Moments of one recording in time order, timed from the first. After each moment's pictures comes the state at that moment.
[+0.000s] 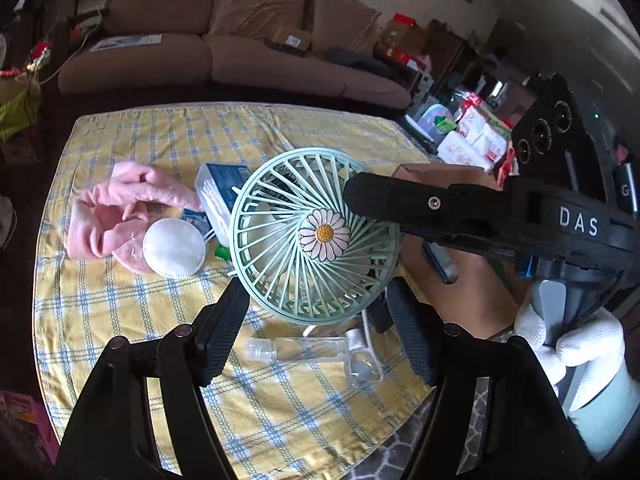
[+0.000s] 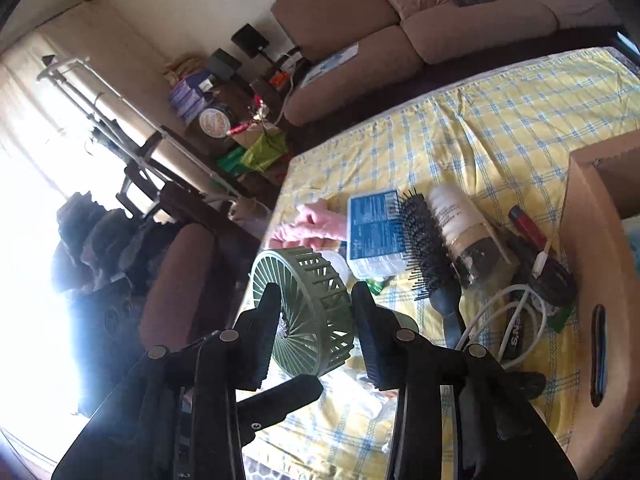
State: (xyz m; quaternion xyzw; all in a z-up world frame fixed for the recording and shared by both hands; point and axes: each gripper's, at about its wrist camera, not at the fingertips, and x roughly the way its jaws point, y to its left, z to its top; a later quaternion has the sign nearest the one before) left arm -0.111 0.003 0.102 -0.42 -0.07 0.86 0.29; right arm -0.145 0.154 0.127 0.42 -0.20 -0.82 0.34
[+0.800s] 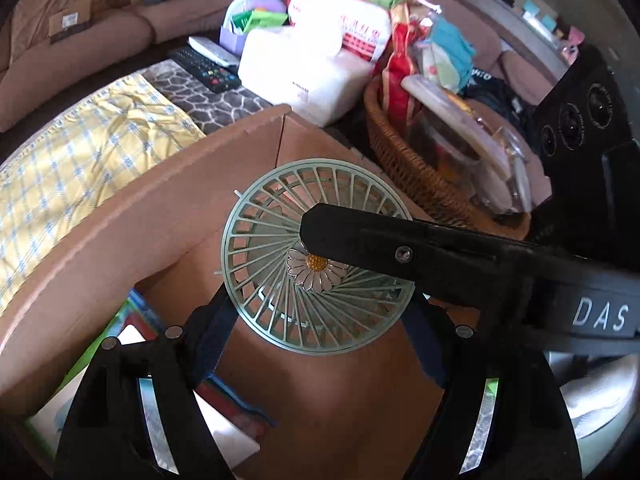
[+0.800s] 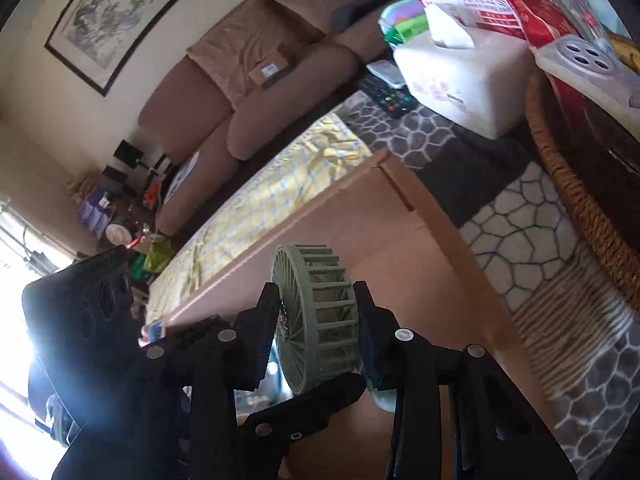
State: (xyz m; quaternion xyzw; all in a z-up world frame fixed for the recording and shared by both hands) left arm -0.185 0.481 0.081 -0.50 0.09 0.74 0.43; right arm -0.210 0.566 0.109 0.43 -0.28 -0.85 0.11
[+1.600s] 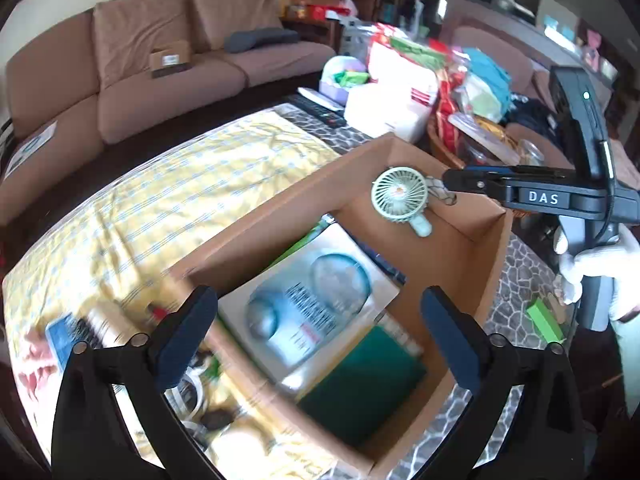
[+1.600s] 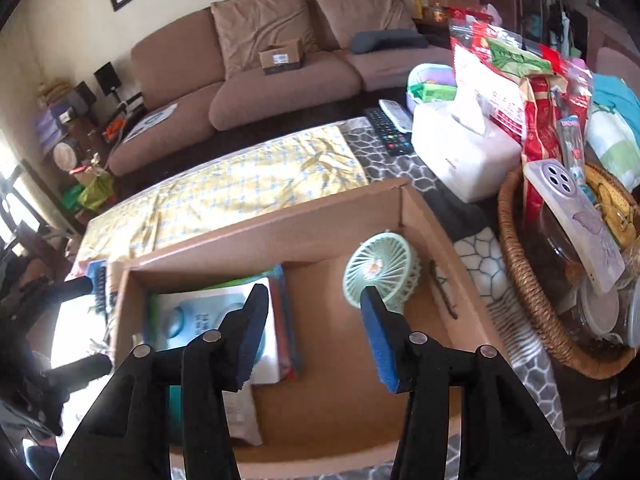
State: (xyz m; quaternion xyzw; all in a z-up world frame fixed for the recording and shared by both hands) left arm -0.115 0.250 0.161 -0.42 0.09 0.84 0.33; right arm -0.153 0.483 0.178 0.42 -0.06 -0.90 0.08
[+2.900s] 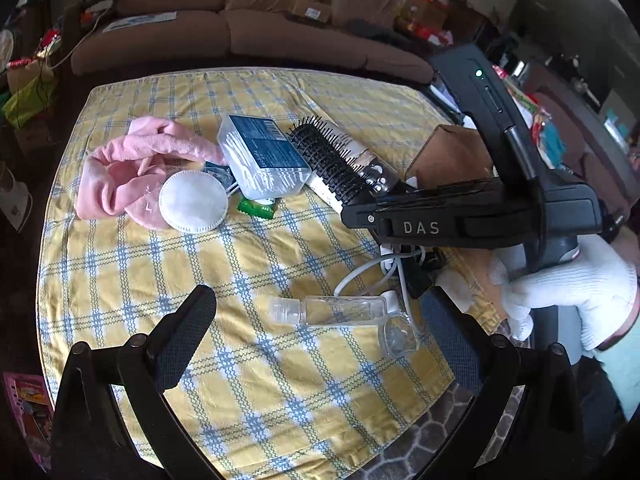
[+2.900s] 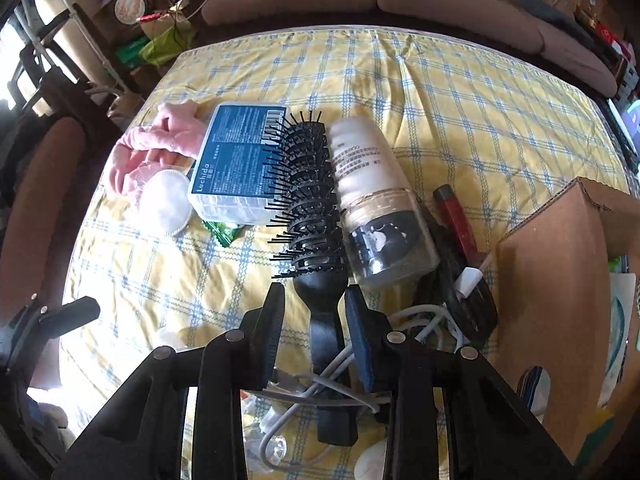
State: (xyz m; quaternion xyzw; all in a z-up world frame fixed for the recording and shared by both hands) left arm -0.114 -0.007 0.063 -0.47 -0.05 0.85 0.25; right arm -0.199 0.110 0.046 0.56 0.07 -0.81 0.19
